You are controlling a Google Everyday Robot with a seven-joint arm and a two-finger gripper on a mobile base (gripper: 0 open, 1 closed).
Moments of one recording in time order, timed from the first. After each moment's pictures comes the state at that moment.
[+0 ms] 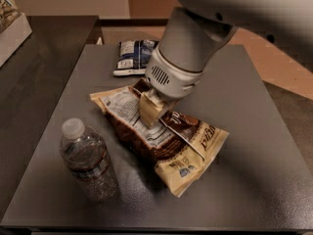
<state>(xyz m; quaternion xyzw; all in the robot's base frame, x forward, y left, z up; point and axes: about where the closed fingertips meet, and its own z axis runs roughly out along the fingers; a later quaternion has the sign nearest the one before) 0.421 0.003 0.904 -0.39 0.90 0.15 0.07</state>
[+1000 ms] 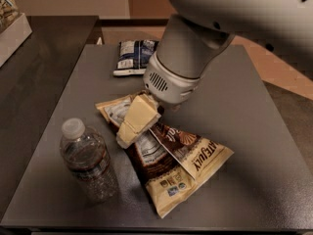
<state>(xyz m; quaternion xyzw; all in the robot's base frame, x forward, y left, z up) 0.415 0.007 0.898 -0.40 0.90 0.15 0.08</state>
